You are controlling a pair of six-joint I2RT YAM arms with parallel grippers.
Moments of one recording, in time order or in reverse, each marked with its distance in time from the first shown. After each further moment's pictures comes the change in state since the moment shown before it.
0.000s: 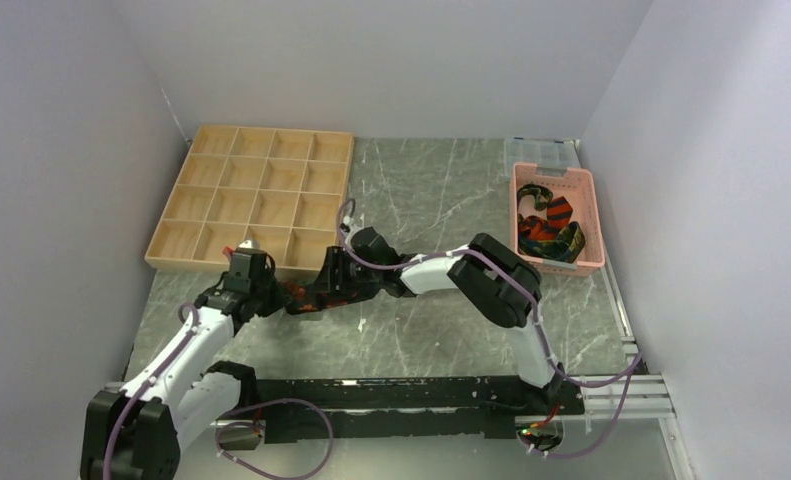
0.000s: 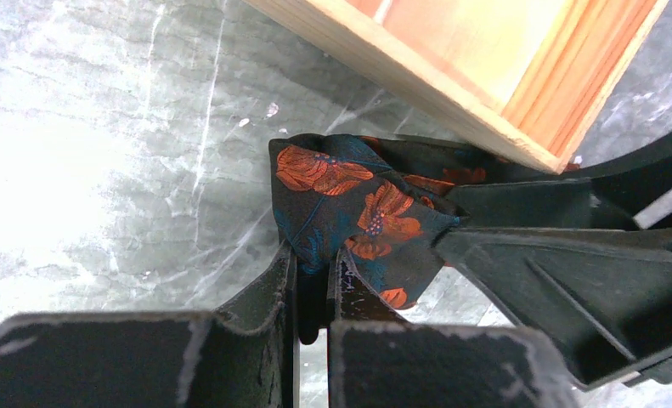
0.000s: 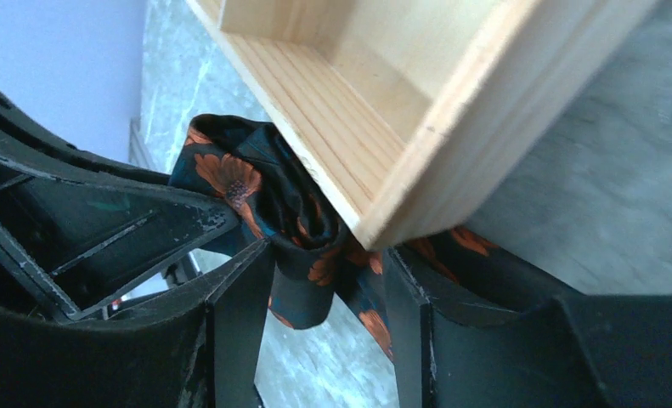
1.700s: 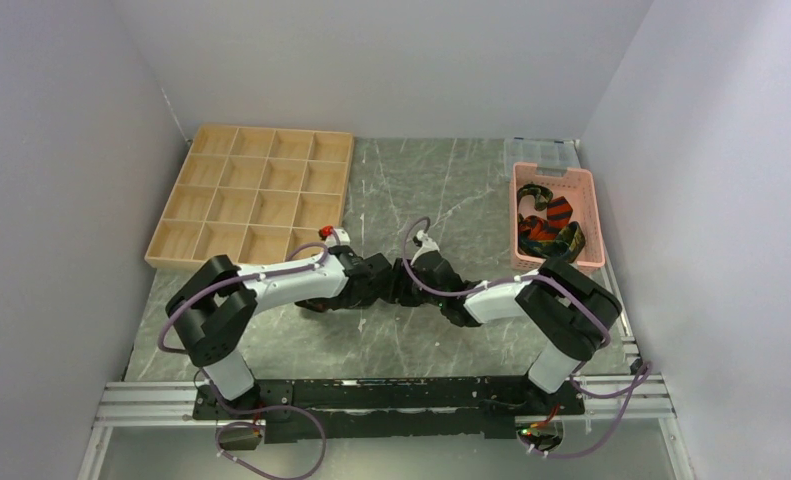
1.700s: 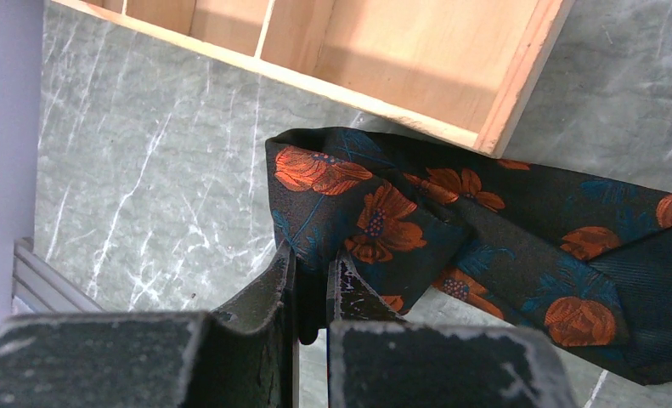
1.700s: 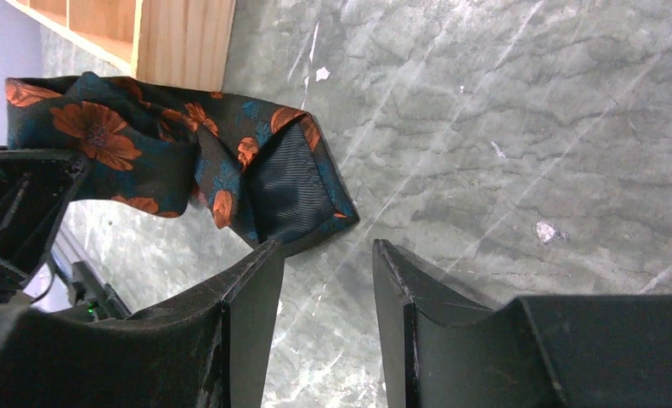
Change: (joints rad) left arm -0.739 0.754 0.616 -0.617 -0.867 -0.376; right arm -0.090 -0.456 -0.577 0.052 0.319 -0.037
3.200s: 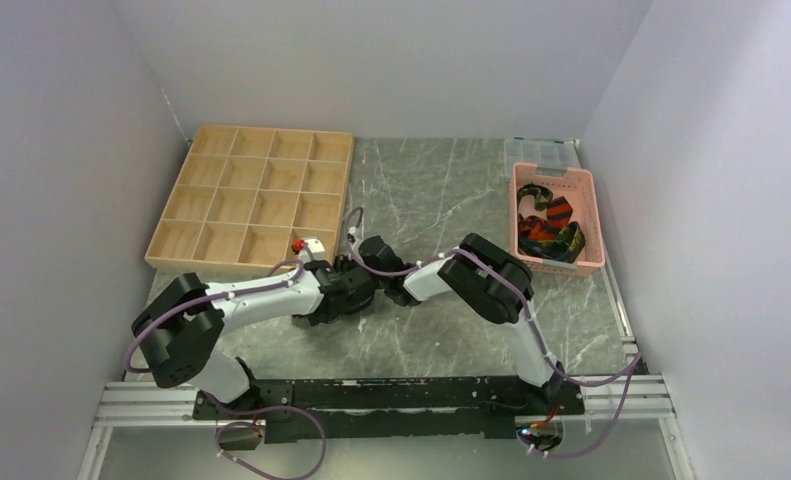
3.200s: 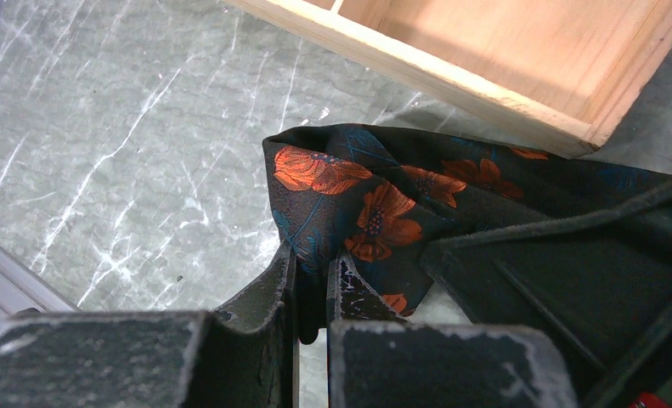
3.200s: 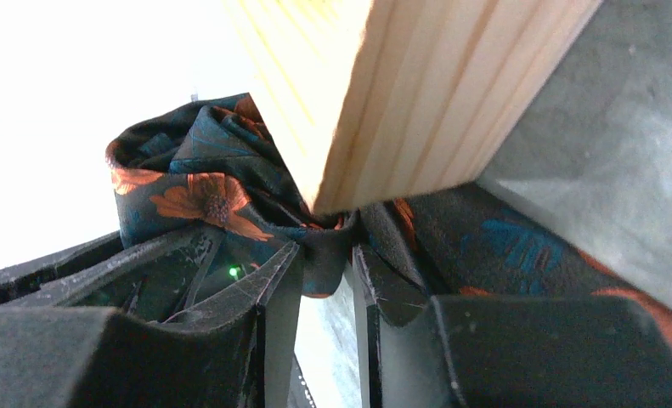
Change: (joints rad) left arm -0.011 -0.161 -0.177 0.020 -0.014 -0.187; right arm 0.077 0.489 0.475 0.132 -0.437 0.216
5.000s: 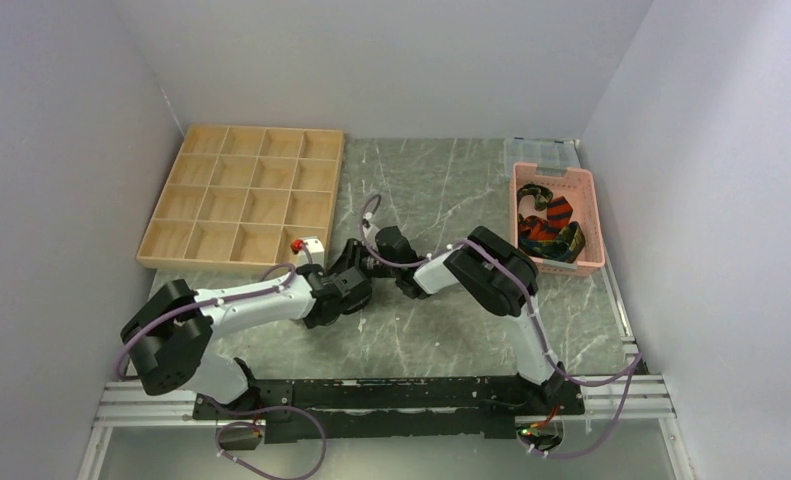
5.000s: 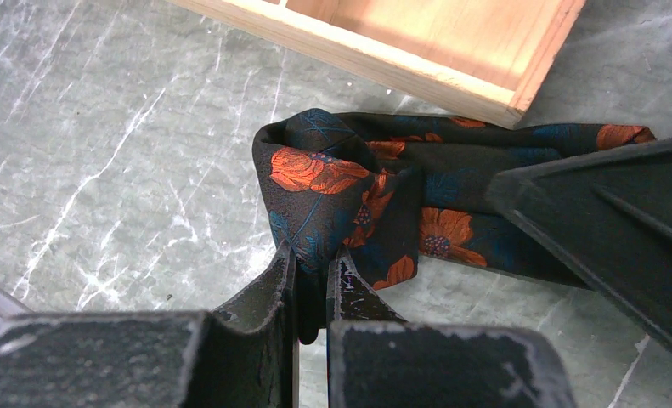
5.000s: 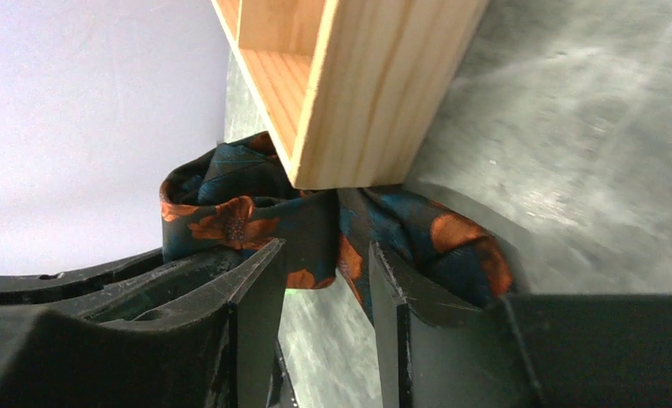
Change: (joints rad) left arm 0.003 -0.061 -0.053 0.101 -0.018 0.079; right arm -0.074 0.024 -0.003 0.145 -0.014 -0.005
